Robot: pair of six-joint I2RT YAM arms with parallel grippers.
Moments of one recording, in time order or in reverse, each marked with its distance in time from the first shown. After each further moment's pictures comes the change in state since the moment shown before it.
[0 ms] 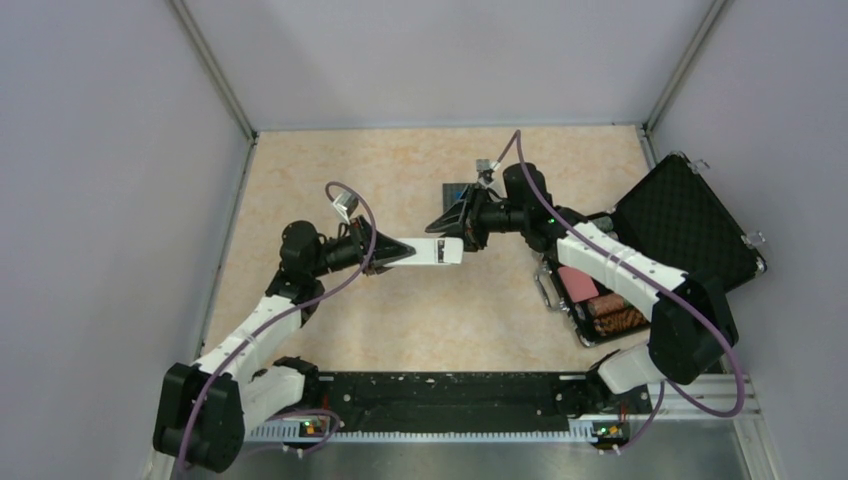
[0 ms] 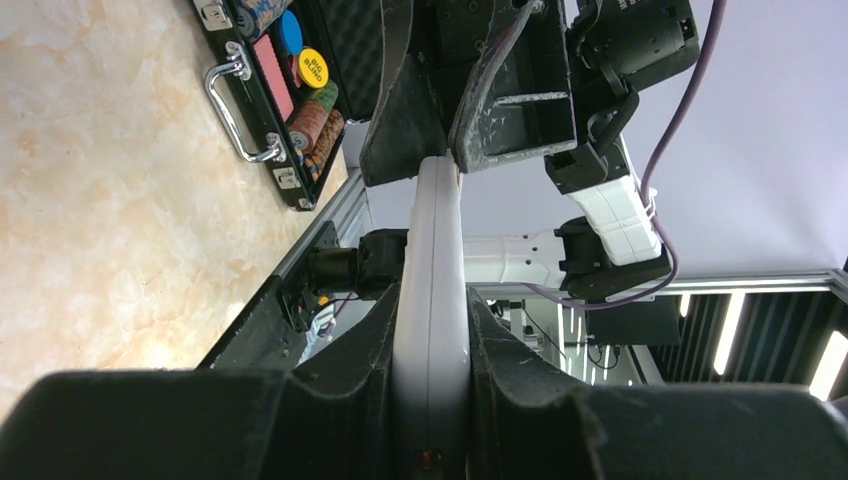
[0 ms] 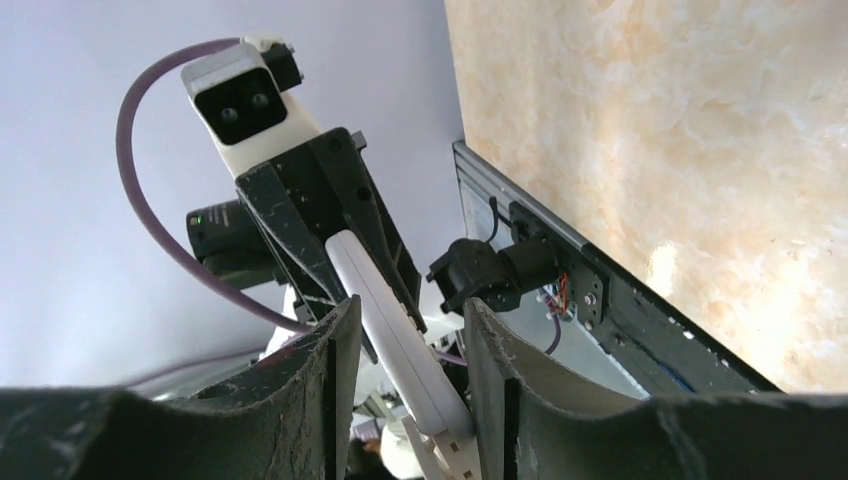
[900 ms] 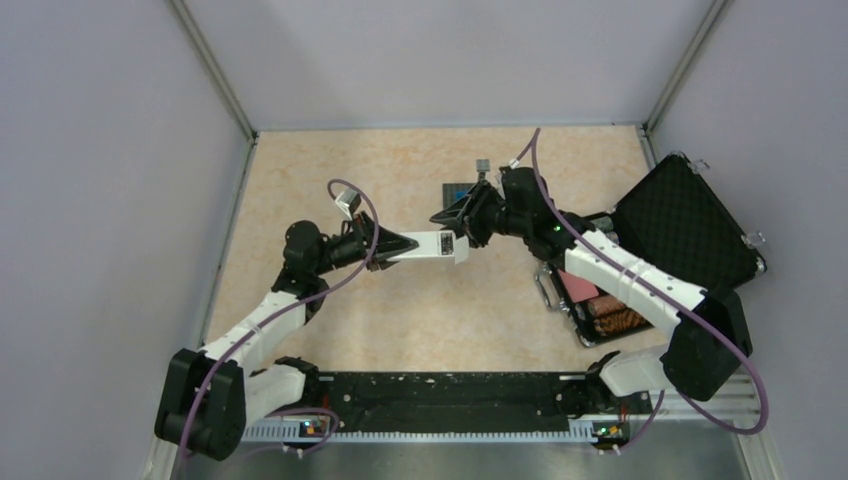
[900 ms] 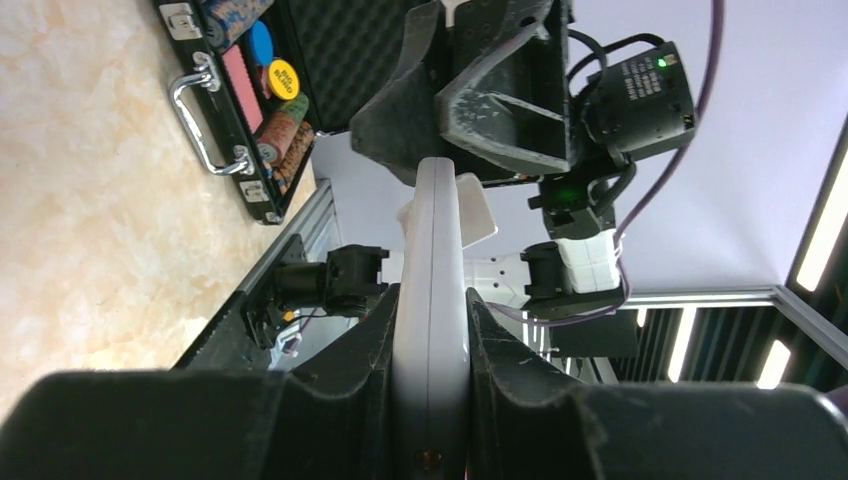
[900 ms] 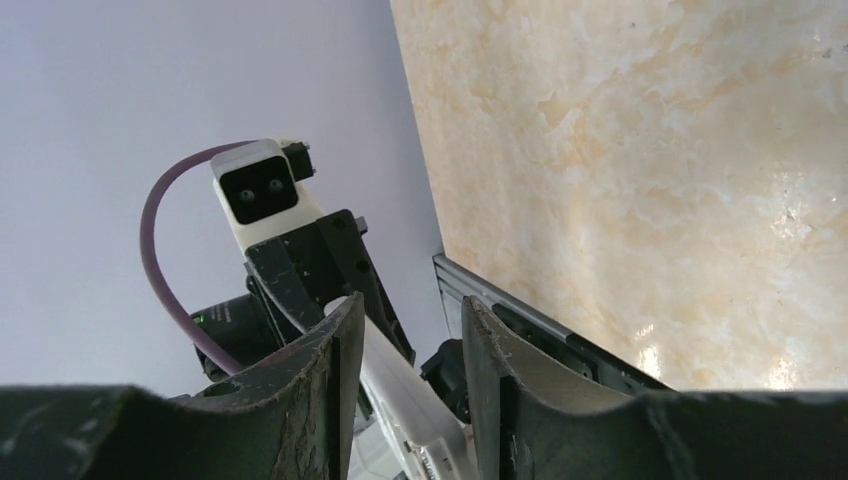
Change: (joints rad) left arm -0.018 0.071 -0.005 0.169 -0.035 -0.151; right arm 0.078 -0.088 0.012 -0.102 0.386 0.035
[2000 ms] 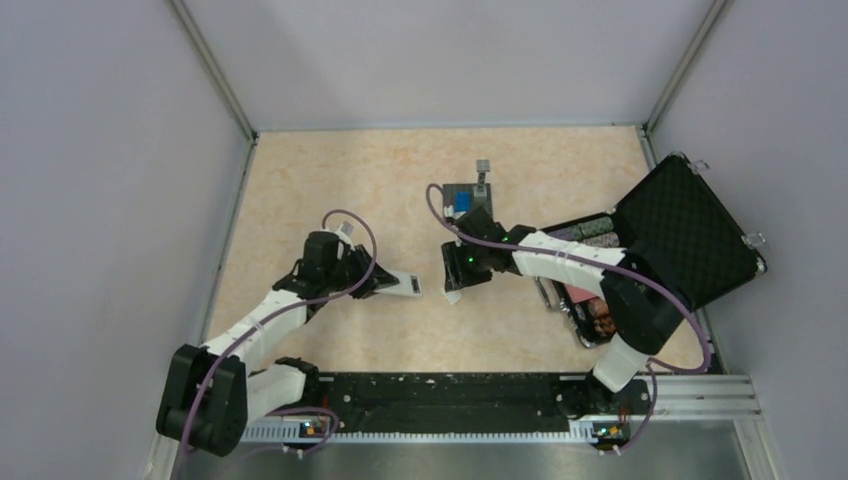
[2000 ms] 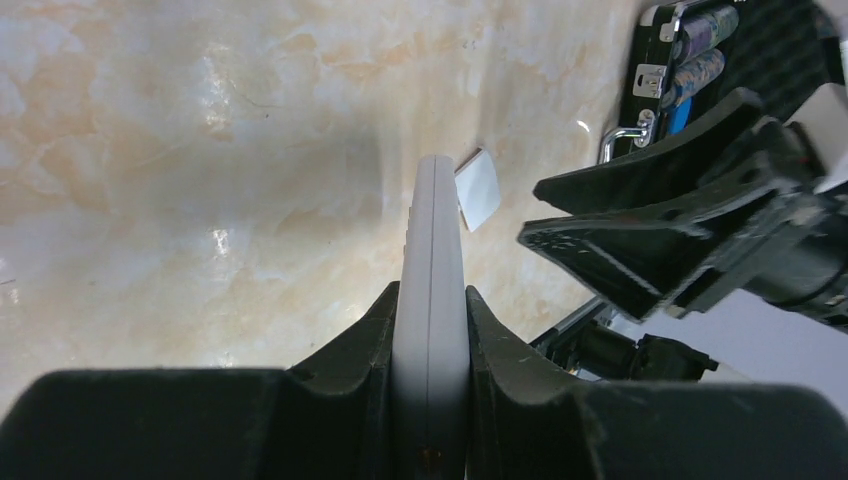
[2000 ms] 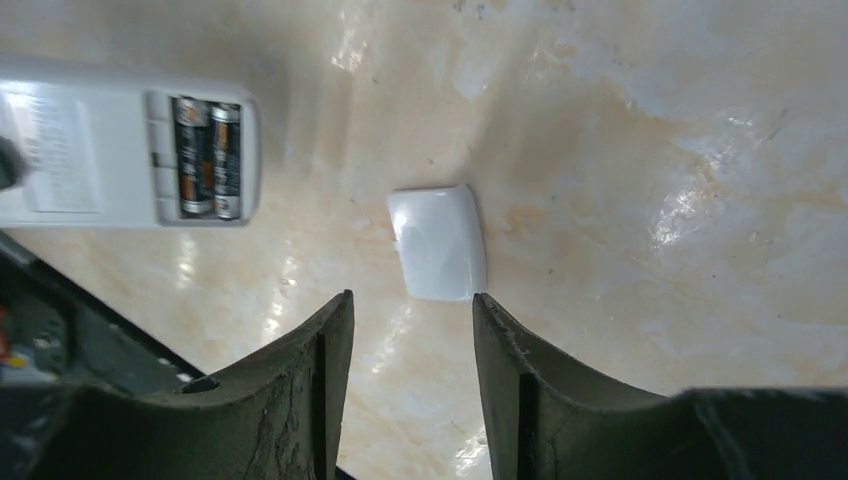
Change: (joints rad) left arm 0.007 0.029 0.002 -0.750 -0.414 0.653; right arm 0.090 0.279 -0.027 -0.204 0.139 -0.874
